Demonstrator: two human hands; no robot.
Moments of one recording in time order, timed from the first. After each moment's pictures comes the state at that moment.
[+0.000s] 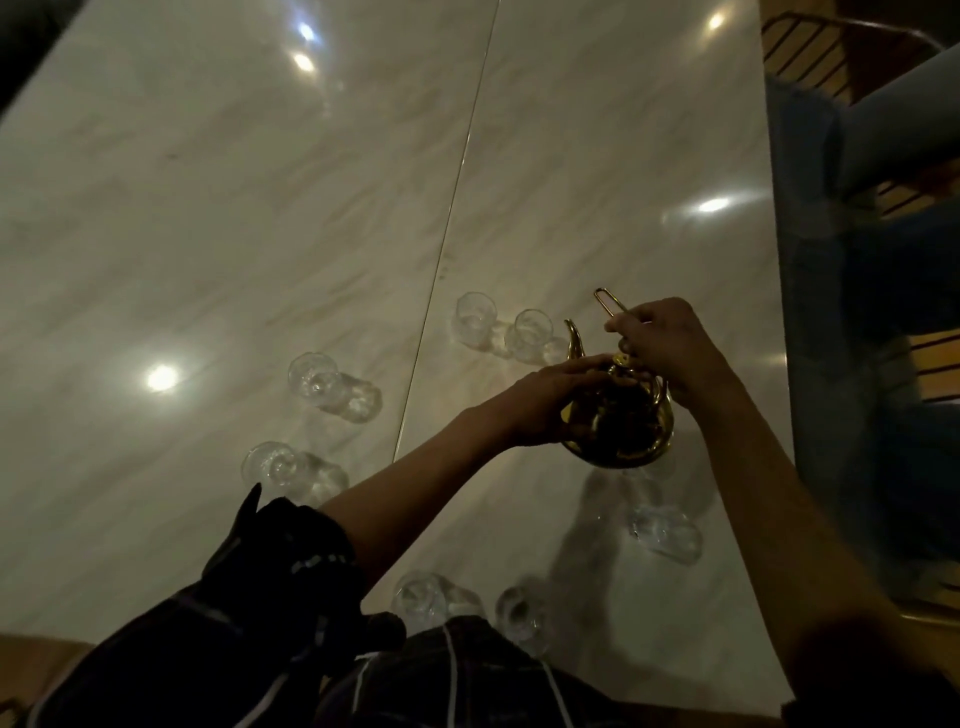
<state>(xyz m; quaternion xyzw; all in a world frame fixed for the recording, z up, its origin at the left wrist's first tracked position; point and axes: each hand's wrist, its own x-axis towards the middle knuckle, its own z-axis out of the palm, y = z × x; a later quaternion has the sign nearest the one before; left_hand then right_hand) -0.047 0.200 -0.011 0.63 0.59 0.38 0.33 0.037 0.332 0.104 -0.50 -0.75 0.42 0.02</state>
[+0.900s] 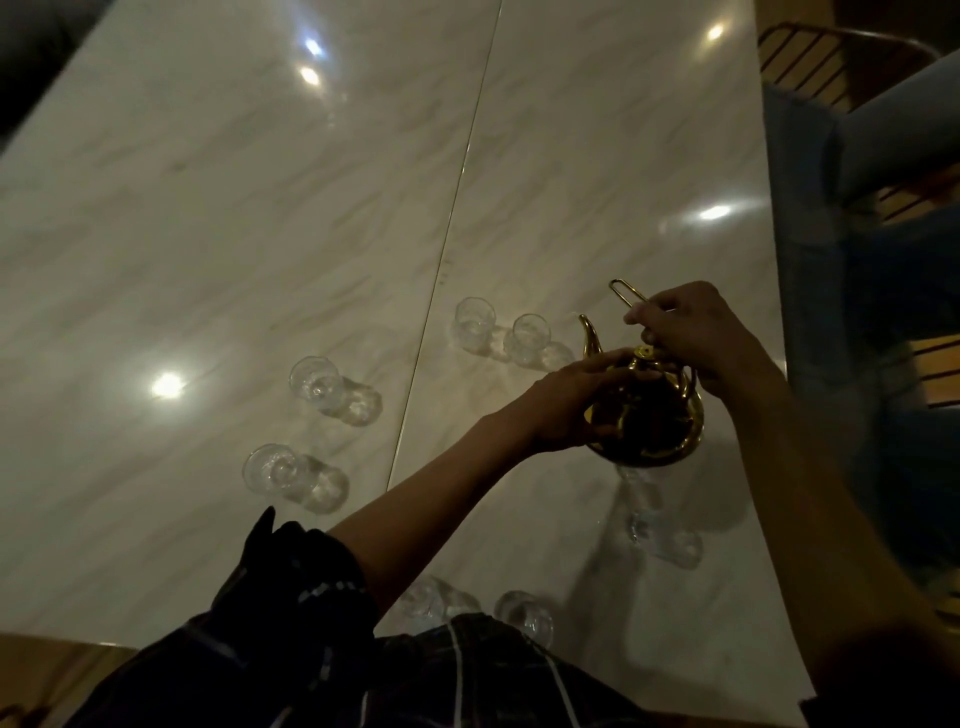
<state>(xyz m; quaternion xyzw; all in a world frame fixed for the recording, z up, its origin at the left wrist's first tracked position) -0.027 0.207 0.018 0.62 0.59 0.41 0.30 0.046 0.345 0.136 -0.46 -0.80 0.37 0.00</state>
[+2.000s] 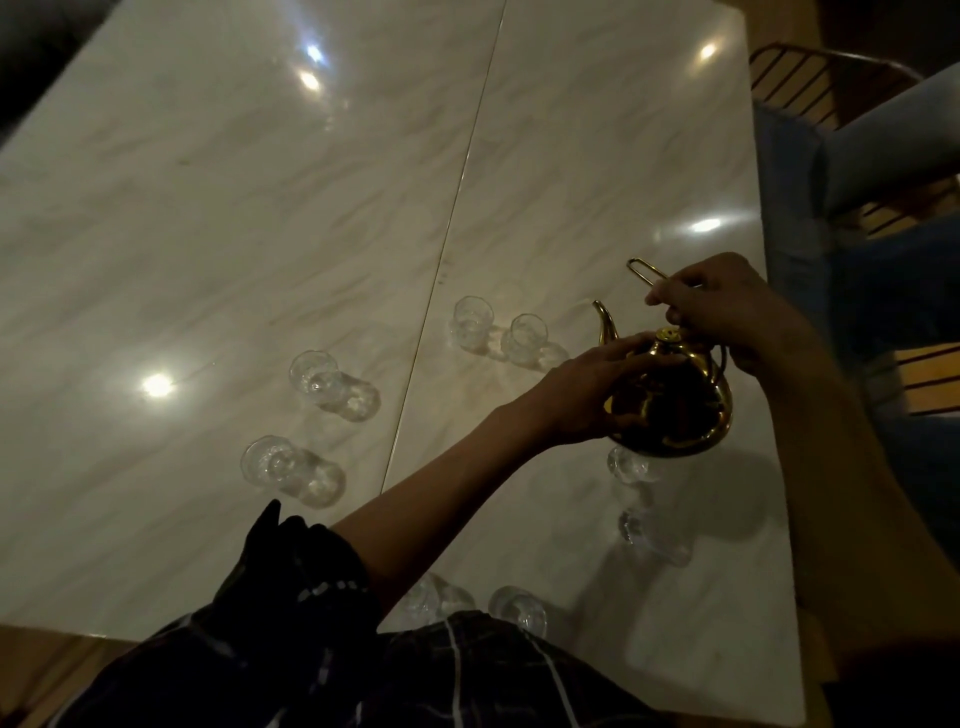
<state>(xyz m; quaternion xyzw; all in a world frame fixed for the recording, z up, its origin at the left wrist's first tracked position) -0.018 0.209 0.046 0.63 0.60 0.42 0.27 0.047 0.343 0.184 -0.44 -0.83 0.34 -0.02</state>
